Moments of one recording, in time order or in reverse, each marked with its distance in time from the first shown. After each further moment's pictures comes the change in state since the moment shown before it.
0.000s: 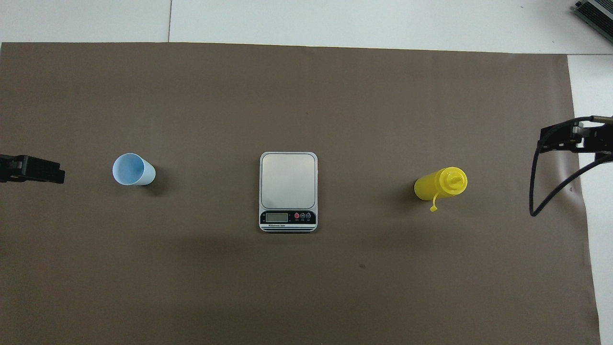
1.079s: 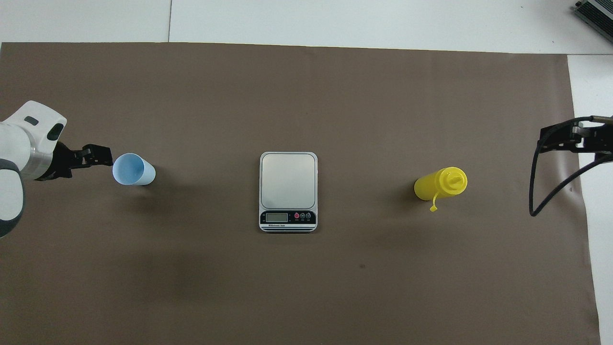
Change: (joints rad) left arm 0.026 0.137 0.002 -0.372 0.000 0.578 -0.267; right arm 0.000 0.000 0.000 0.000 0.000 0.000 0.000
